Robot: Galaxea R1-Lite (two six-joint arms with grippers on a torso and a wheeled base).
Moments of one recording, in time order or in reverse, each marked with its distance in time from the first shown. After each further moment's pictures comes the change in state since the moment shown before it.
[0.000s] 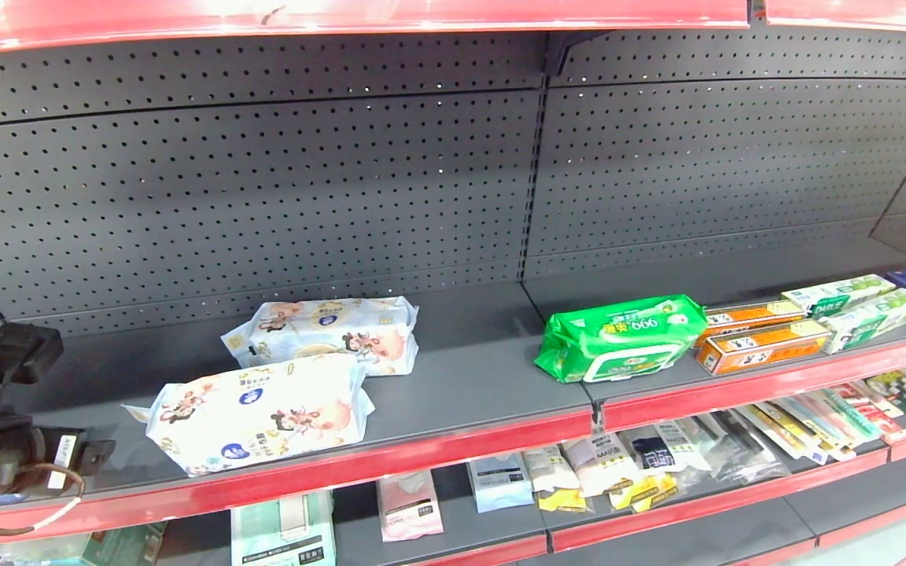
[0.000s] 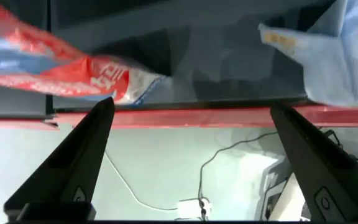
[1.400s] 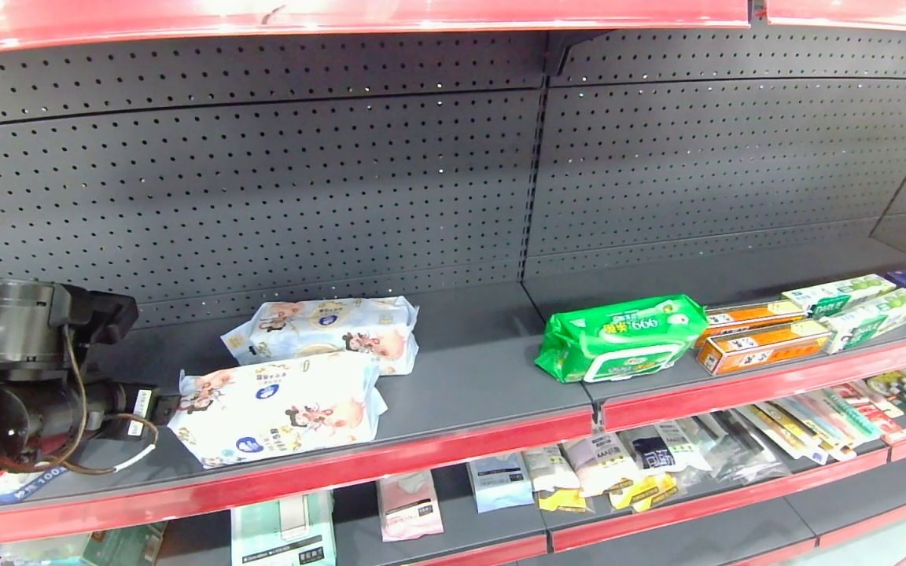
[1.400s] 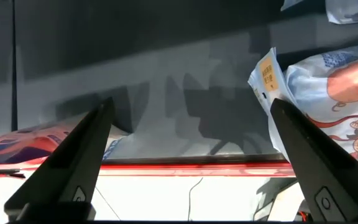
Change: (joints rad) left arm -0.120 0.187 -0.083 -0.135 -0.001 -0.058; right arm 0.000 0.000 0.000 0.000 0.000 0.000
